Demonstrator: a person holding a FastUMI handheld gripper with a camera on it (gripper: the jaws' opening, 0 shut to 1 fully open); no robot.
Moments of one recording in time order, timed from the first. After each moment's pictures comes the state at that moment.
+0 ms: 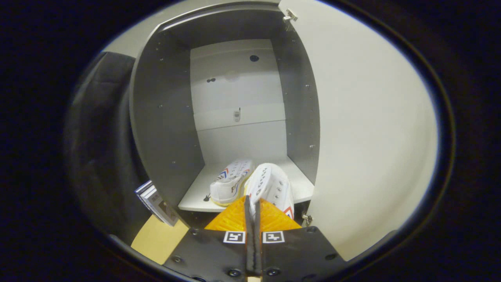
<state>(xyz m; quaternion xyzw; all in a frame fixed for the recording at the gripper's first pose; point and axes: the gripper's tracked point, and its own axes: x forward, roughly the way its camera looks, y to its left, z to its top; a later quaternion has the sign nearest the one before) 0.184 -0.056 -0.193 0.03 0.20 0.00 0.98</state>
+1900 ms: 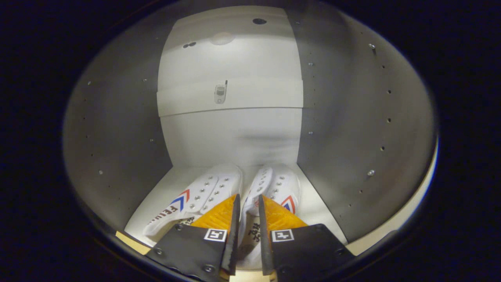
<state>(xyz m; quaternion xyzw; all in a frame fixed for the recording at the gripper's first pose) 0.334 -0.064 -0.262 -0.01 0.24 0.00 0.97</state>
